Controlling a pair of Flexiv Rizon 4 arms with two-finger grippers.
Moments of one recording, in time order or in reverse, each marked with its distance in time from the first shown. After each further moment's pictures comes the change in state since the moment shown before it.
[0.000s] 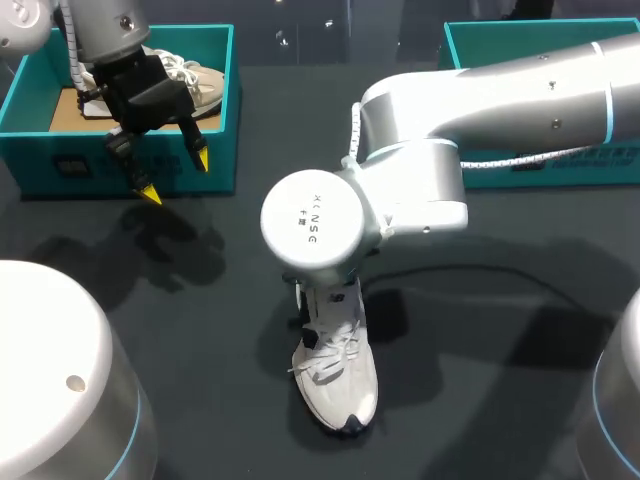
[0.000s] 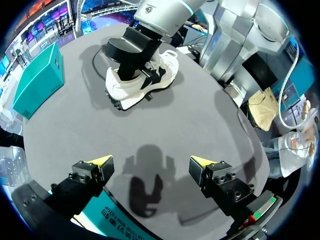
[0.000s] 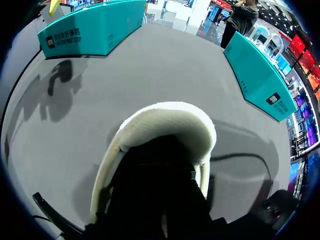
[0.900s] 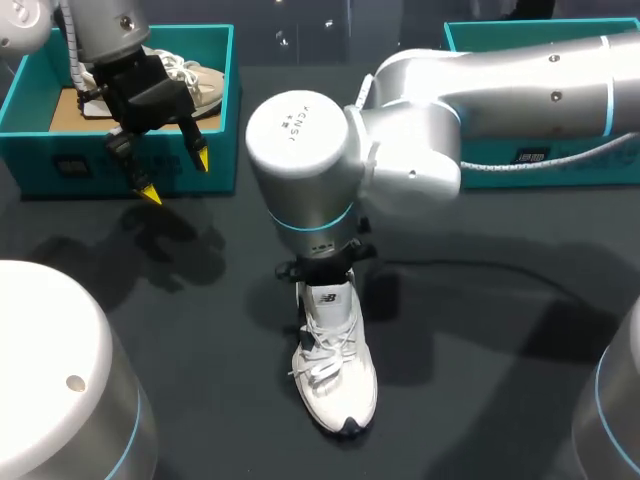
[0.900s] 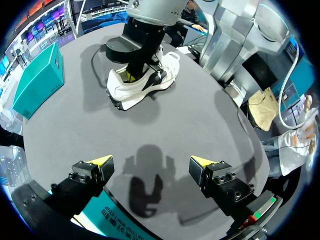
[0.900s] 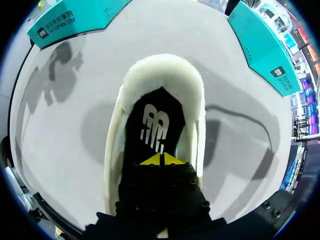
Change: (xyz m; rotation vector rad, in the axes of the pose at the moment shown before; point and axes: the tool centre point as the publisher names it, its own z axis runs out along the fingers) left arm 0.000 0.000 0.000 0.000 0.000 0.000; right arm 0.009 -0.028 -0.036 0.310 0.034 0.060
